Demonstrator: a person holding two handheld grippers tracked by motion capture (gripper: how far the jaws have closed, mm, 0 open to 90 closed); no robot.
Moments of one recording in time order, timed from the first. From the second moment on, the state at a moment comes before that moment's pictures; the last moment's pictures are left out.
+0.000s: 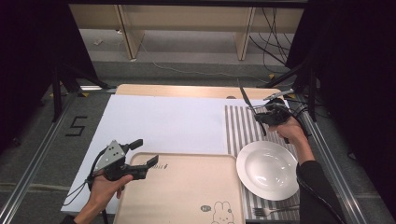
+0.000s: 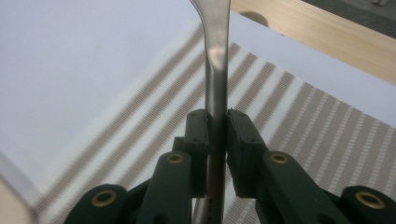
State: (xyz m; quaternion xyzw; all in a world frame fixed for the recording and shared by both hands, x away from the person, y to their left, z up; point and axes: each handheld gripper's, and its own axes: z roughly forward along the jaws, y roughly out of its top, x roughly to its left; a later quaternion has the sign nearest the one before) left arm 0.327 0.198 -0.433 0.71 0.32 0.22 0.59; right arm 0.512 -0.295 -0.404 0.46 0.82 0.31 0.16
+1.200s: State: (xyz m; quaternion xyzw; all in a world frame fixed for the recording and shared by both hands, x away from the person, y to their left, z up) left arm 0.325 0.199 -0.432 0.71 0.32 0.22 0.59; right arm 0.424 -0.248 -0.388 0.43 0.75 0.50 0.01
